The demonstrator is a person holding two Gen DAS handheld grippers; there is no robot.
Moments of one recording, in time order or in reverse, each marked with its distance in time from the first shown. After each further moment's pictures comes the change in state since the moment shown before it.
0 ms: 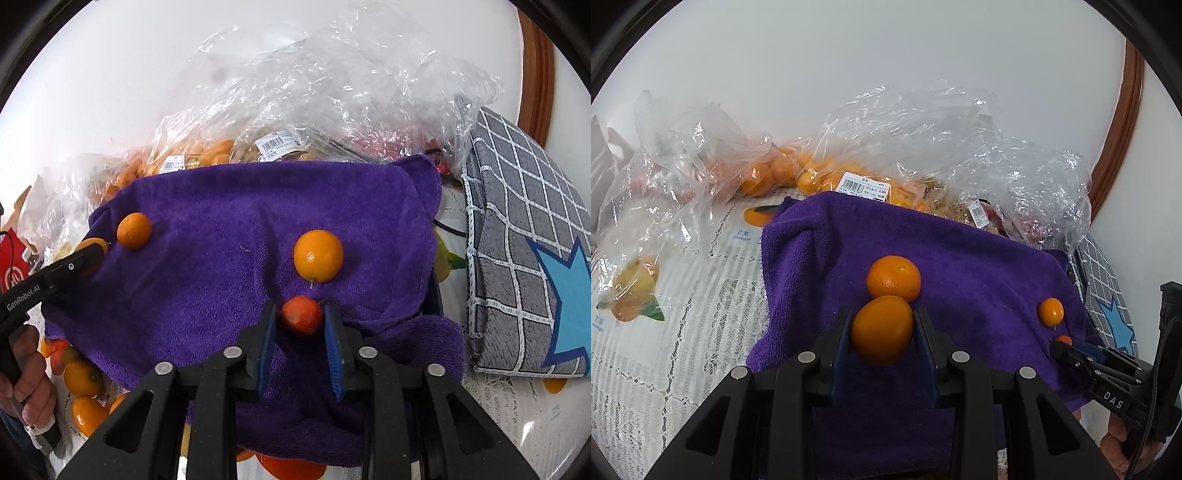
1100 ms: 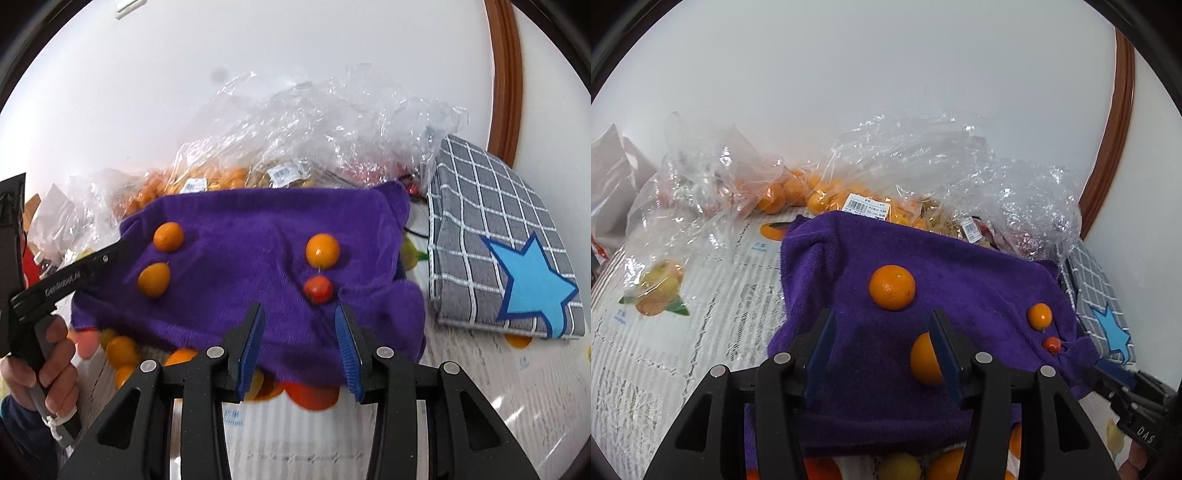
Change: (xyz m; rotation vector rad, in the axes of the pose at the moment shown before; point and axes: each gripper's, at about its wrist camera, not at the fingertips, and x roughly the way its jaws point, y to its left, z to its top) left arm -0.034 0.004 -0.012 -0.010 -0.092 0.013; right arm -0.073 0.018 -0.029 0.017 -0.101 -0.032
